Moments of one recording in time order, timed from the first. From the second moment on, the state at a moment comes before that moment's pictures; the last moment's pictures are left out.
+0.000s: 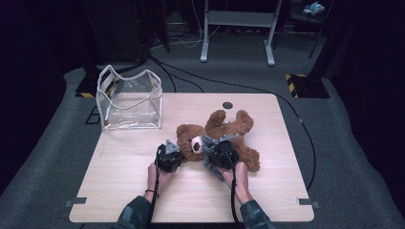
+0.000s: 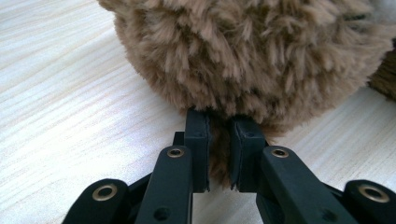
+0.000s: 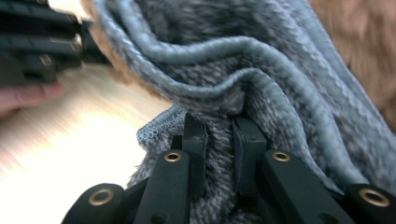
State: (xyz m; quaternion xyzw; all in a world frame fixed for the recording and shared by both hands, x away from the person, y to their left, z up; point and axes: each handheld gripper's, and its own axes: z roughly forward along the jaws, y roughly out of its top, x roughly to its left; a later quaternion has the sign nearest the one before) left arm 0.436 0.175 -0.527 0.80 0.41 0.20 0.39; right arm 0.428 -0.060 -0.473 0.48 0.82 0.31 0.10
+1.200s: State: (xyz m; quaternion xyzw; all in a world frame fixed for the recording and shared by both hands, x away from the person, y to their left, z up) left arm 0.437 0.176 -0.527 0.80 0.42 0.19 0.39; right arm 0.424 -0.106 -0.484 0.49 0.80 0.30 0.13
